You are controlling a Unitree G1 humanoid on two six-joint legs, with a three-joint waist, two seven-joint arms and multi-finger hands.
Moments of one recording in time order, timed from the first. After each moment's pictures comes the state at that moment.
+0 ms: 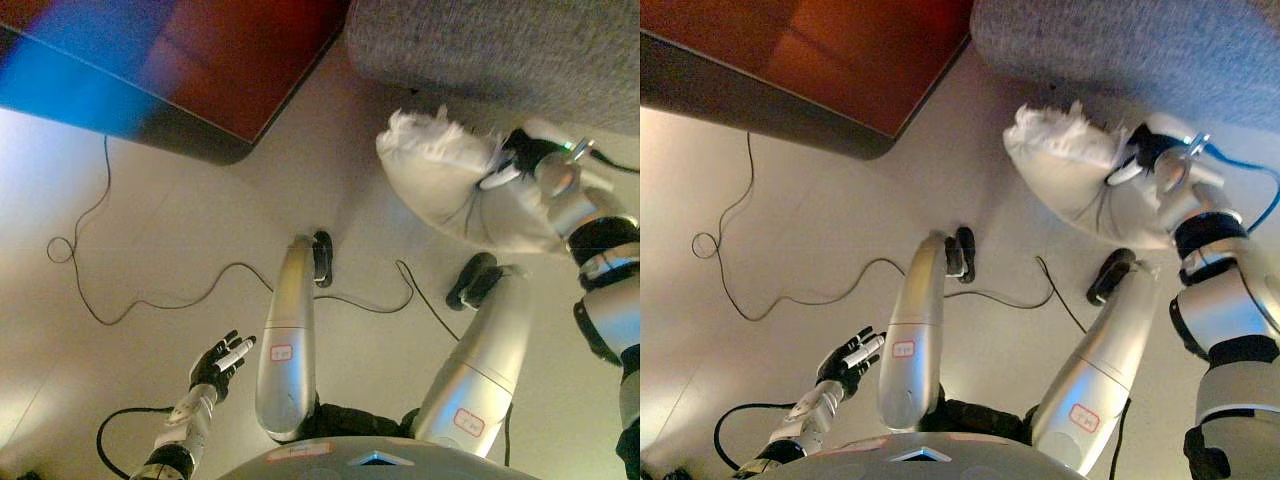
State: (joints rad) left arm 0.06 0.29 -0.13 0.96 -0.60 -0.13 -0.09; right arm -0.95 -0.76 0.66 1.05 -0.24 0.14 0.12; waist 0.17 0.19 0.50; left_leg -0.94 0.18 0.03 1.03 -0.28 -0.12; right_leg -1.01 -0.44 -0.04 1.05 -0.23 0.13
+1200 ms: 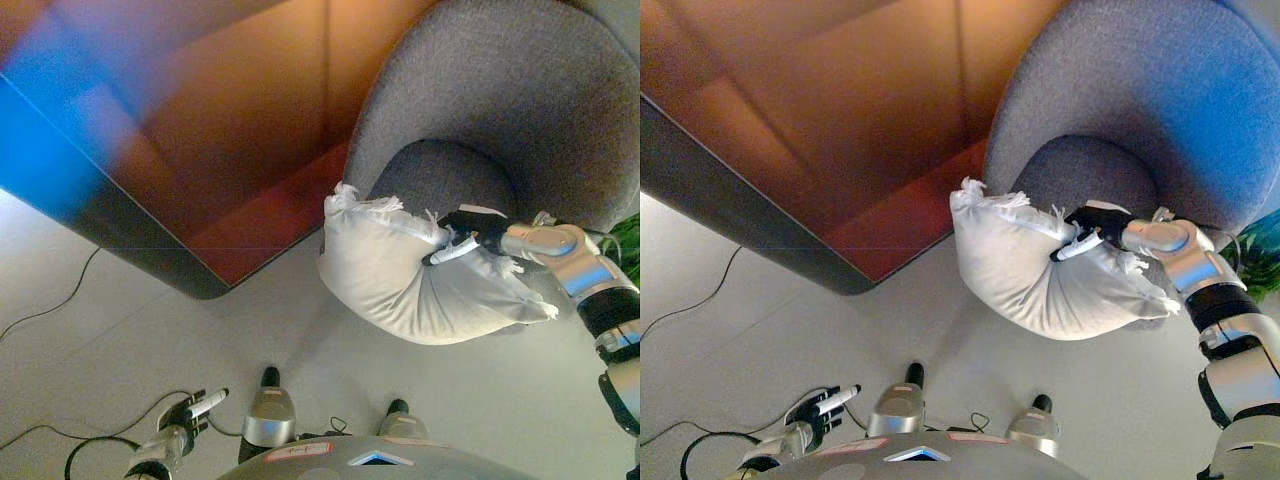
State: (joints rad) left arm 0.10 0.34 0.06 1.18 -0.33 0.04 -0.05; right arm -0.62 -0.89 0.51 0.67 0.12 0.01 0.59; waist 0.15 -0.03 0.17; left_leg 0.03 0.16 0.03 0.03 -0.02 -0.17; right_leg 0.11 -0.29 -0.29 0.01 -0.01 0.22
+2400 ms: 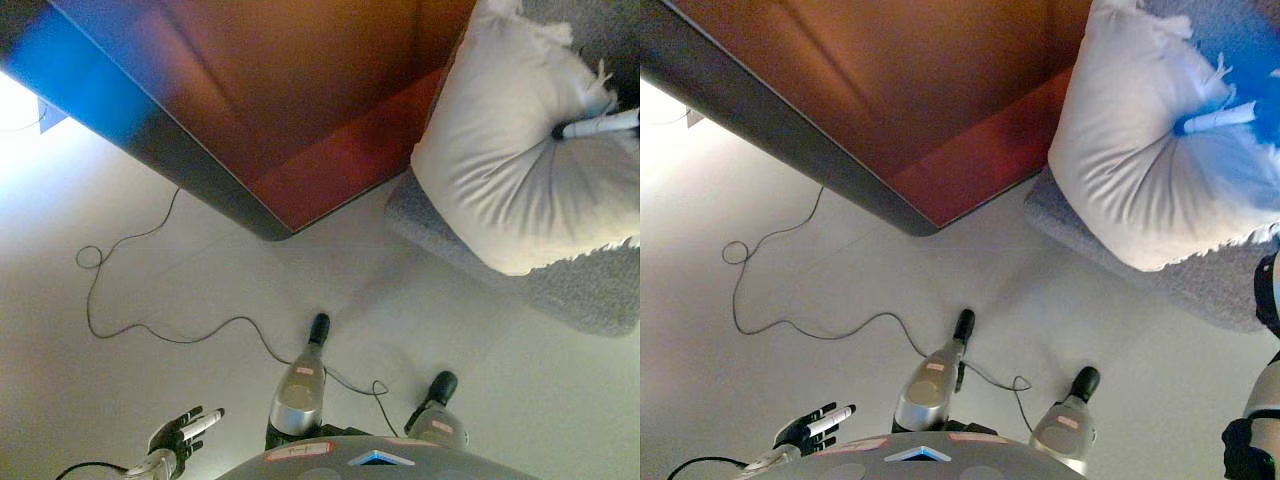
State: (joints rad) left arm 0.14 0.37 0.06 1.20 -0.33 -0.03 -0.16; right arm -1.32 -1.02 0.57 1.31 0.09 0.12 0.46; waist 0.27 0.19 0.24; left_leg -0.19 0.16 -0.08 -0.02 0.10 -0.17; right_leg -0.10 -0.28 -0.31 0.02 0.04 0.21
